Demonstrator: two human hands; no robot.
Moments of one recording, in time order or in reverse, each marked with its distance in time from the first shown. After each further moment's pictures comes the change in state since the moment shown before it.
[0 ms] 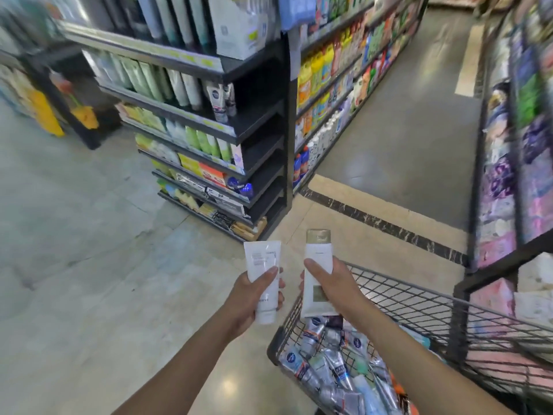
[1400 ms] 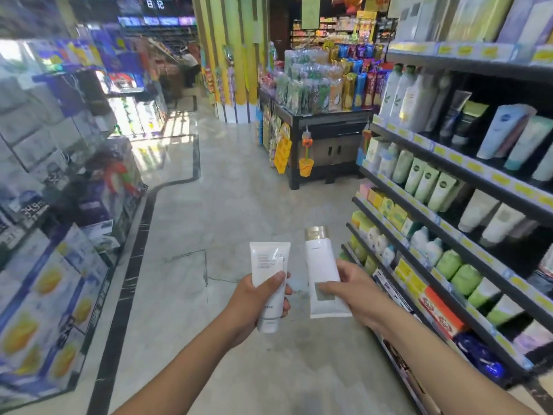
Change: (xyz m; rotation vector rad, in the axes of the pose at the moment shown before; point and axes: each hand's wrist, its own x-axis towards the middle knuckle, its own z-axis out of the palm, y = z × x) left_hand -0.057 0.264 -0.549 -0.219 0.551 0.460; right_hand 0.221 -0.231 0.616 -0.181 -0.797 -0.191
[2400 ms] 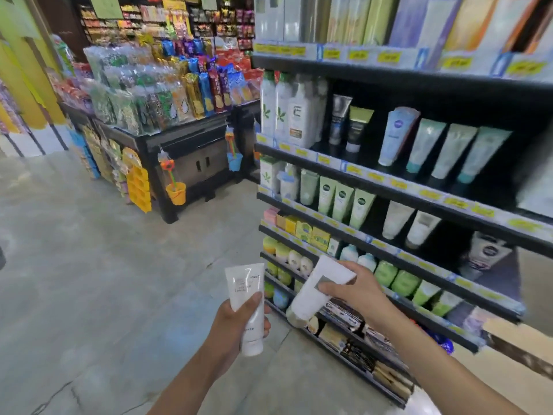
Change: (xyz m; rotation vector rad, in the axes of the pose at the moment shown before) left_hand 0.396 0.046 0.020 0.055 -0.412 -0.171; right_hand 0.230 -0.049 -0.133 -0.020 0.751 0.031
